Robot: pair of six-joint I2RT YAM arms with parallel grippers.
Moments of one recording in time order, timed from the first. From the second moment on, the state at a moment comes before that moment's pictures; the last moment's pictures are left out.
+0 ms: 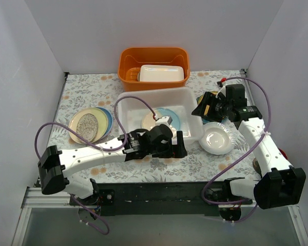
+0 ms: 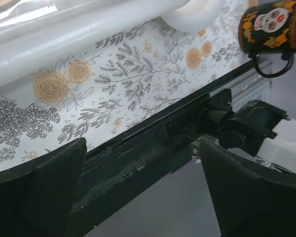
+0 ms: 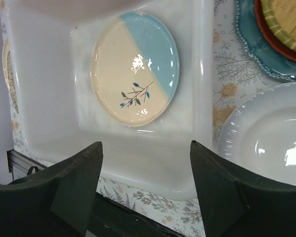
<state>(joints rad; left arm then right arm) -1.17 1.39 1.15 -0.49 -0.14 -1.00 0.20 1.23 1.10 -0.61 -0.39 0.46</state>
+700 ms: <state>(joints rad) -1.08 1.33 0.88 -0.54 -0.31 -1.07 -0.02 1.19 0.98 -0.64 -0.50 0.39</state>
